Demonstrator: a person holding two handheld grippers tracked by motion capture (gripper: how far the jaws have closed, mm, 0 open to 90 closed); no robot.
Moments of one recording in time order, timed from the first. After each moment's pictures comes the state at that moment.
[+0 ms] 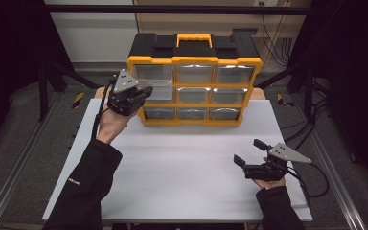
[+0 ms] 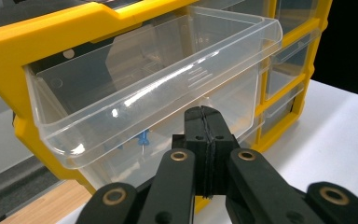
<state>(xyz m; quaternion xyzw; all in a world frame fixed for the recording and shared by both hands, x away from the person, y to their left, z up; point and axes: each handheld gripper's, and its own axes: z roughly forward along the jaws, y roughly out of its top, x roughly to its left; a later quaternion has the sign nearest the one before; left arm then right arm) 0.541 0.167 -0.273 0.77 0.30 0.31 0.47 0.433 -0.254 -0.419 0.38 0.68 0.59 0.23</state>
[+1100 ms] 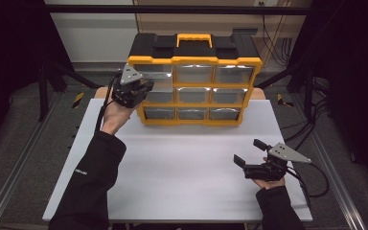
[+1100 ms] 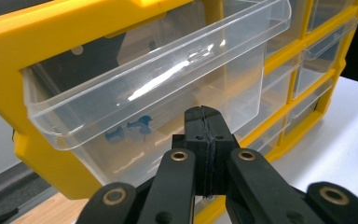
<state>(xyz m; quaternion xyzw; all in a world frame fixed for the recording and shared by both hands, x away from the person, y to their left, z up) 0.571 0.163 -0.278 0.77 0.31 0.32 0.45 0.434 -0.255 -0.420 0.38 0.68 0.59 0.23</state>
